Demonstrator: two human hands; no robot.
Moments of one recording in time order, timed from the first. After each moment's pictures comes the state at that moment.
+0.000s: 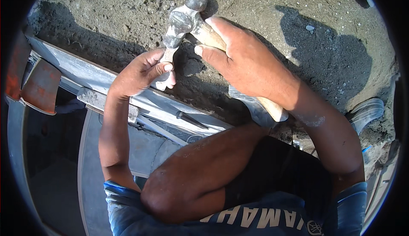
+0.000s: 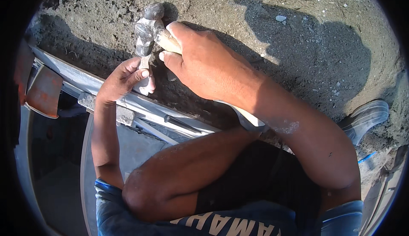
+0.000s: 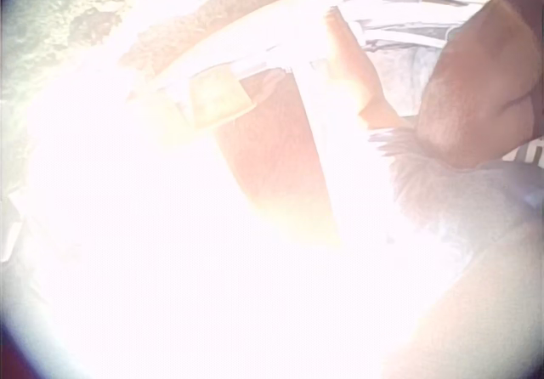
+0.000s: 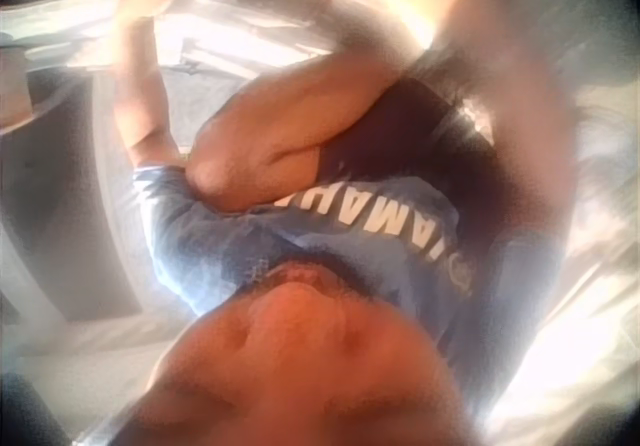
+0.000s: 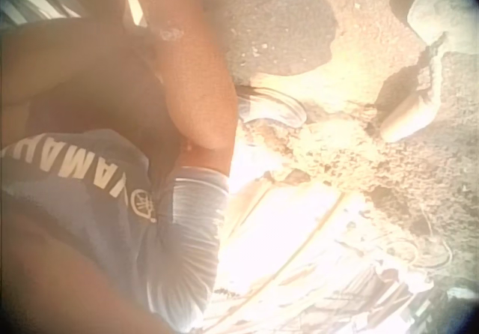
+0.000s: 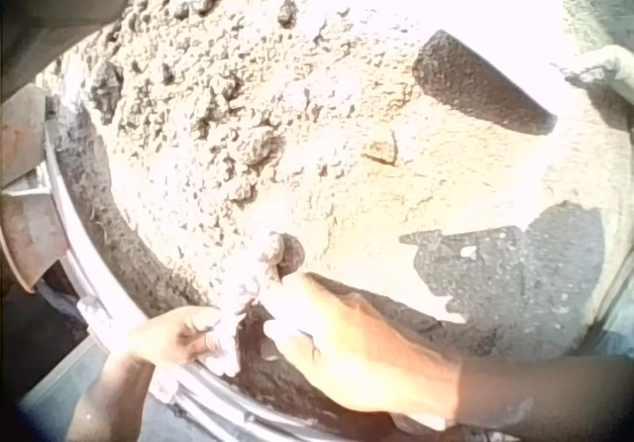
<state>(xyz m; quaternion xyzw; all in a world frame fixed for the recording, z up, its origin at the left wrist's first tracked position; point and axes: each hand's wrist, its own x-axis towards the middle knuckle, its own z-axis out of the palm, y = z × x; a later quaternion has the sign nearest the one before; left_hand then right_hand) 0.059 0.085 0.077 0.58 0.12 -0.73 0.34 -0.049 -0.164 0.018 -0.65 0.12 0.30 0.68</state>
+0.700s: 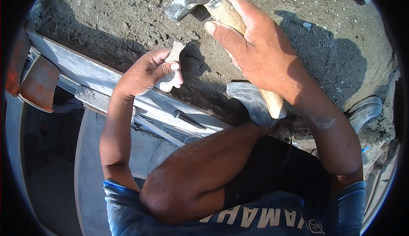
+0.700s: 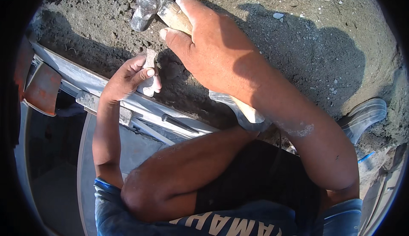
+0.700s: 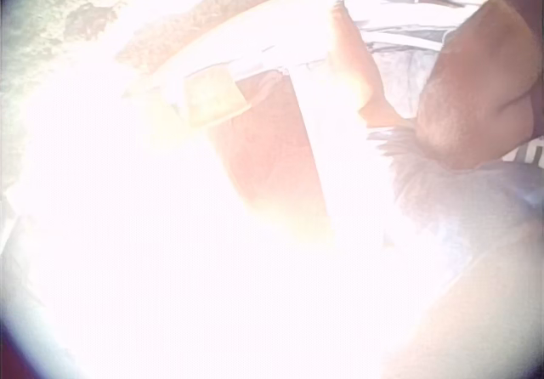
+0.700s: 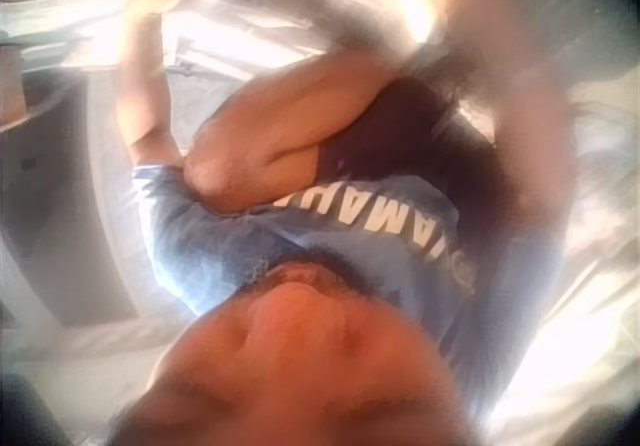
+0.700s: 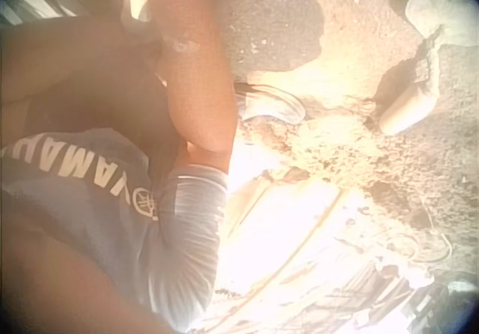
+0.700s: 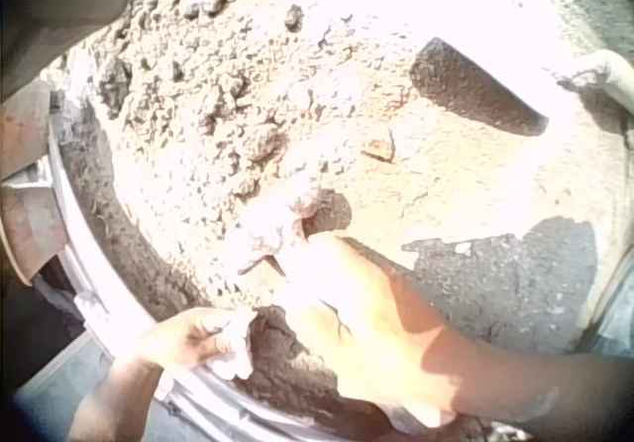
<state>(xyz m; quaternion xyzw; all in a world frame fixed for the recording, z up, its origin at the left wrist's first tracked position) 0.040 0.074 0.078 0.59 0.14 -0.72 0.35 -0.037 -0.185 0.024 -0.63 0.19 0.29 0.70</state>
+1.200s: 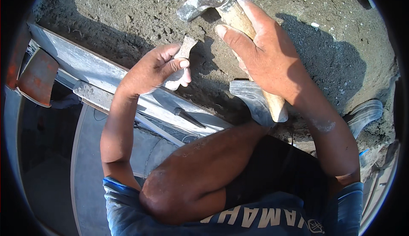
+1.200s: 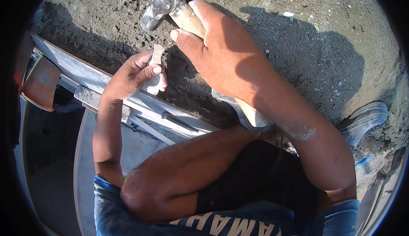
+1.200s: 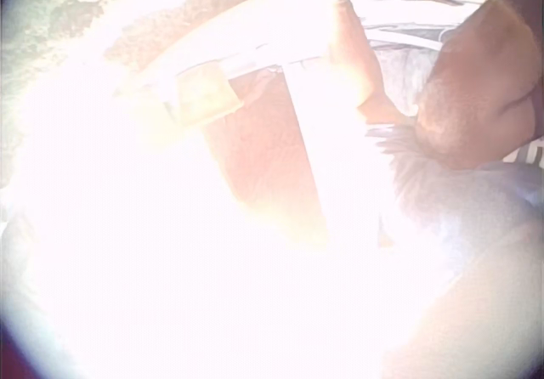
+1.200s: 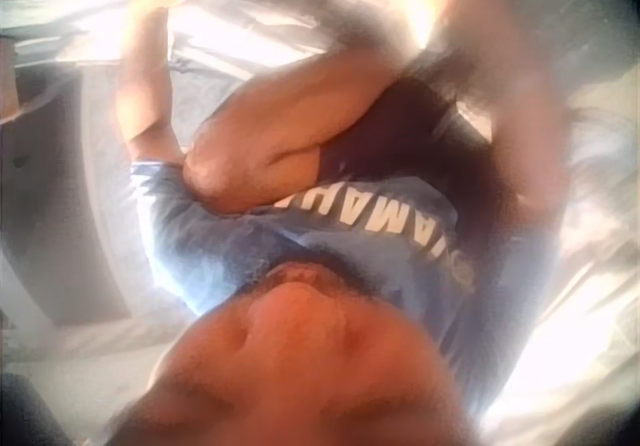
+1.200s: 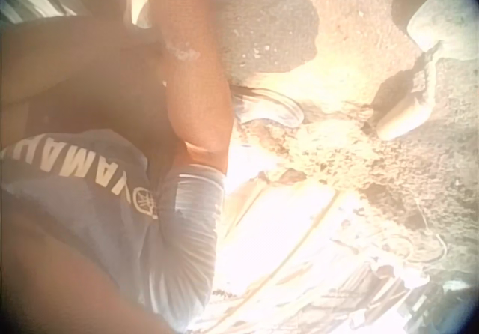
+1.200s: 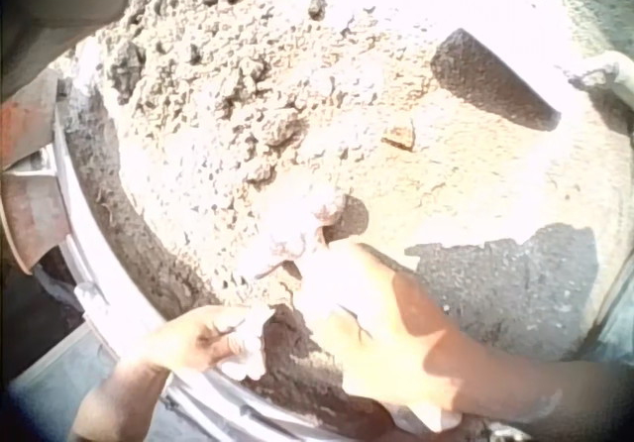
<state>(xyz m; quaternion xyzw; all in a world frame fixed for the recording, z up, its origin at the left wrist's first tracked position) 0.033 0.065 0.082 0.59 0.10 -0.71 0.36 -0.044 -0.184 0.032 -0.62 0.19 0.34 0.68</state>
